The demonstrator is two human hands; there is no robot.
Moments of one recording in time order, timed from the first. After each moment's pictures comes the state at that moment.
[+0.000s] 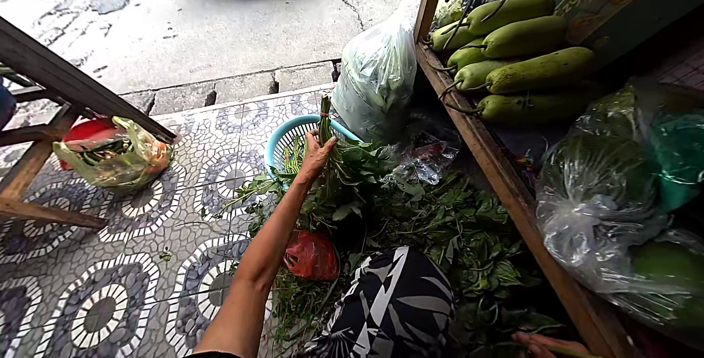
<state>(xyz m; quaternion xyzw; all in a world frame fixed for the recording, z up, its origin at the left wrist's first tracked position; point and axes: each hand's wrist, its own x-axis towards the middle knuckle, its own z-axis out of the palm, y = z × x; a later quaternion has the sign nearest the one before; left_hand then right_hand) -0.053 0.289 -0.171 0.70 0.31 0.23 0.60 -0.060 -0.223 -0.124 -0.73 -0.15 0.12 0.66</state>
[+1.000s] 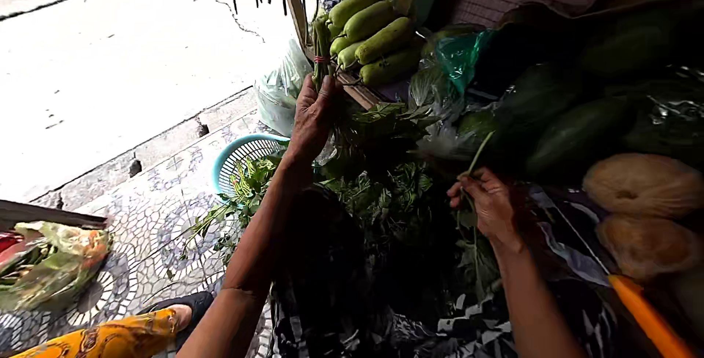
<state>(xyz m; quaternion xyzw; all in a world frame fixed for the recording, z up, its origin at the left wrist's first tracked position) -0.015 0.074 0.029 0.62 -0.07 0.21 0.75 -0.039 -0.245 -0.073 -0.67 -0.08 0.03 0.74</state>
